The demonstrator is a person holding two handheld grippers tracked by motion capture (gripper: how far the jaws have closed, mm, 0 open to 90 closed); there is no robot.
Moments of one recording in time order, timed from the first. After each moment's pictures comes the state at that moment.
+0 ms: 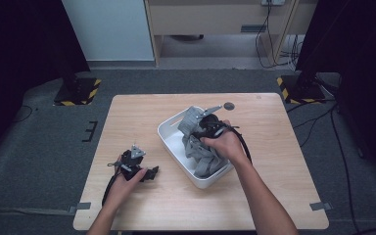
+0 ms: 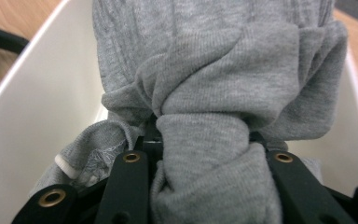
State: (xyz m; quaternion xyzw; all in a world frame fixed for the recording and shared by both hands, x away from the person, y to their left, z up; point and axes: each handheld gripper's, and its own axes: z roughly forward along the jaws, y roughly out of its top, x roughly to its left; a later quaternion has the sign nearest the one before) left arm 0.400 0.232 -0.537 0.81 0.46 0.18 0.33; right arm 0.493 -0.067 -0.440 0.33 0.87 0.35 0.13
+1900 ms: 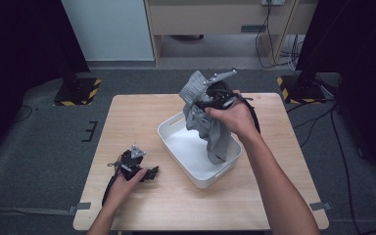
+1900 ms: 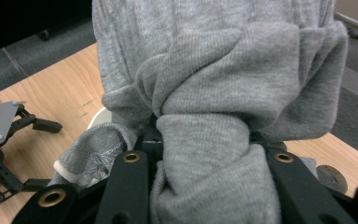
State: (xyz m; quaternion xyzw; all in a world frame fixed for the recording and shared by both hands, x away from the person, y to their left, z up) left arm 0.400 0.232 -0.537 0.81 0.46 0.18 0.33; right arm 0.498 -0.081 -0.319 0.34 0.84 0.40 0.17
